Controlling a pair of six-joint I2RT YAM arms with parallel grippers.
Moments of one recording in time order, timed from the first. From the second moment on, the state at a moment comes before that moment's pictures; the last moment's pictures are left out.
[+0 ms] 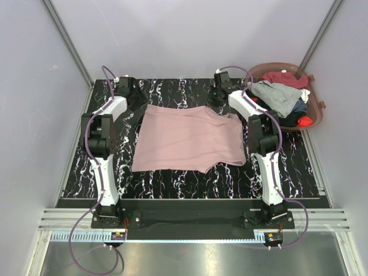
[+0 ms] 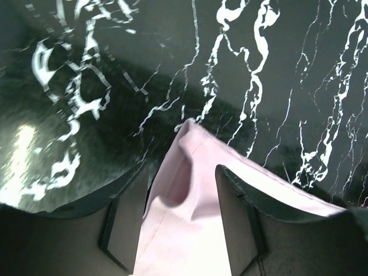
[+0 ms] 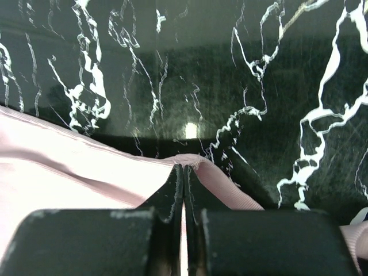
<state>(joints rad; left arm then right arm) -0.06 2.16 1.65 -0.28 0.05 -0.57 0.32 2.36 2.00 -0.46 -0.09 0.46</state>
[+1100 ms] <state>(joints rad) 0.04 2.16 1.55 -0.03 0.33 -0.76 0.25 2.39 2.05 -0.43 -0.19 0.52</state>
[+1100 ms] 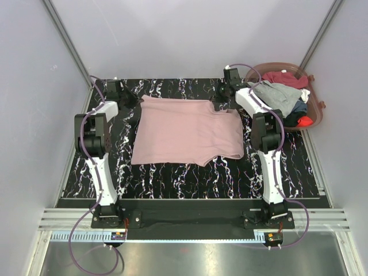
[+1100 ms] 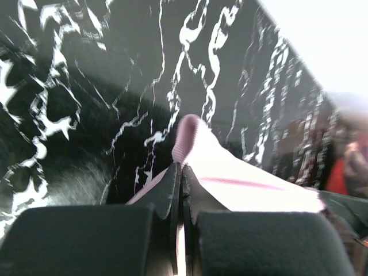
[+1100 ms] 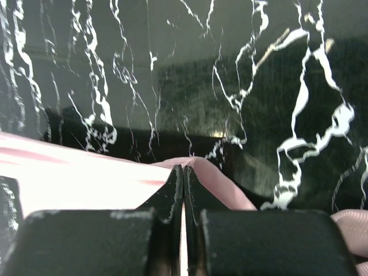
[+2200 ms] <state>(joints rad) -0.01 1.50 1.06 -0.13 -0.02 -0.70 0.32 1.77 1.37 -0.33 0.03 0.52</state>
